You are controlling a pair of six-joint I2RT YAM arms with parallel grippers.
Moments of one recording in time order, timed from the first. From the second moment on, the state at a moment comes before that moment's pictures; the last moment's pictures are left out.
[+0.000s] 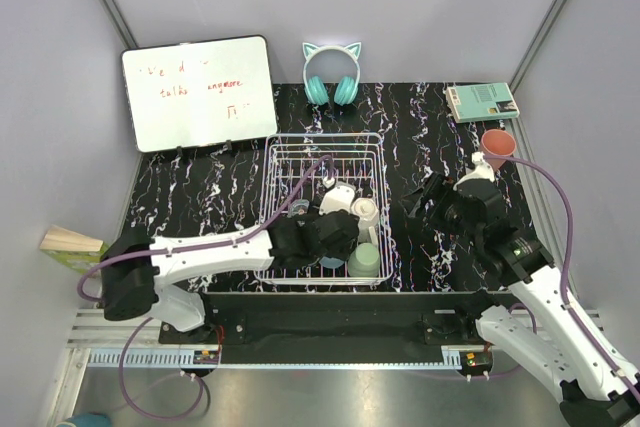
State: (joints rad) left arm -1.21 1.45 1.03 -0.50 -0.51 -0.66; right arm 0.50 0.69 0.81 -0.65 0.11 0.78
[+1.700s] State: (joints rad) left arm -0.80 1.00 0.64 0.57 0.32 -0.89; right arm 0.54 0.70 0.56 0.33 -0.47 1.12
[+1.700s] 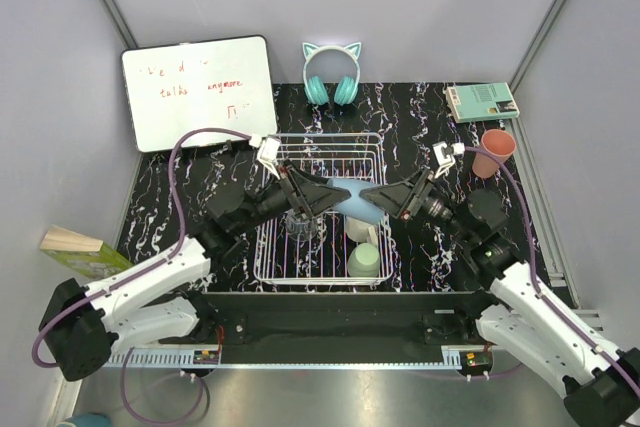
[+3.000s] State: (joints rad) left arm -0.79 1.00 0.85 -0.44 -0.20 -0.82; right arm 0.05 1.65 1.96 -1.04 0.38 0.69
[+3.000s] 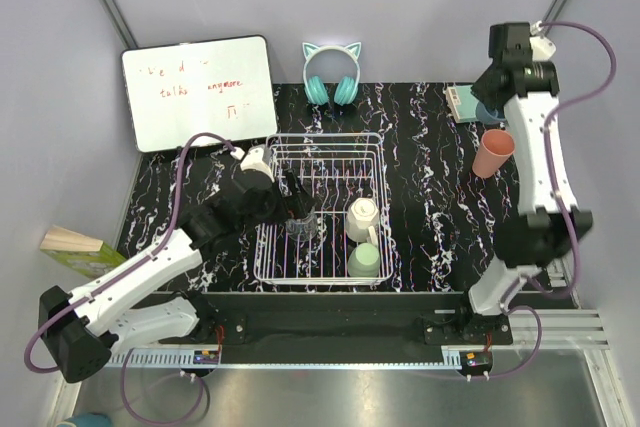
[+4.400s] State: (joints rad) left arm -0.79 1.05 0.82 -0.53 -0.22 -0.80; right arm -0.20 2.04 2.10 -1.10 0.22 0.70
